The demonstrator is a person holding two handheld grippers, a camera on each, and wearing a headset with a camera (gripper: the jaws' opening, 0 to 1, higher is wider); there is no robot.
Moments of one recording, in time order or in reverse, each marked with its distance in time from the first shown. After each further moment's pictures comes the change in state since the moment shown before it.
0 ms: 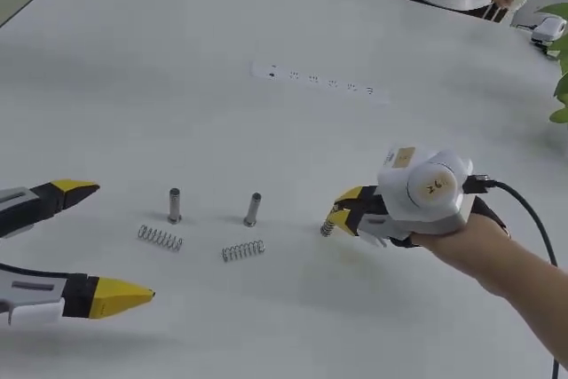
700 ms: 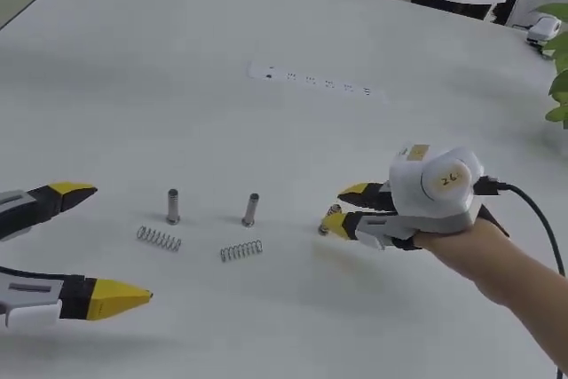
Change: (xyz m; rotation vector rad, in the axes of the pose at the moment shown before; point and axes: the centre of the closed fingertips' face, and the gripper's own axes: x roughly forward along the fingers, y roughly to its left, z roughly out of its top) left arm -0.001 -0.002 0.001 -0.004 0.001 -0.001; right arm -0.010 0.001 0.005 0.180 -0.085 -0.007
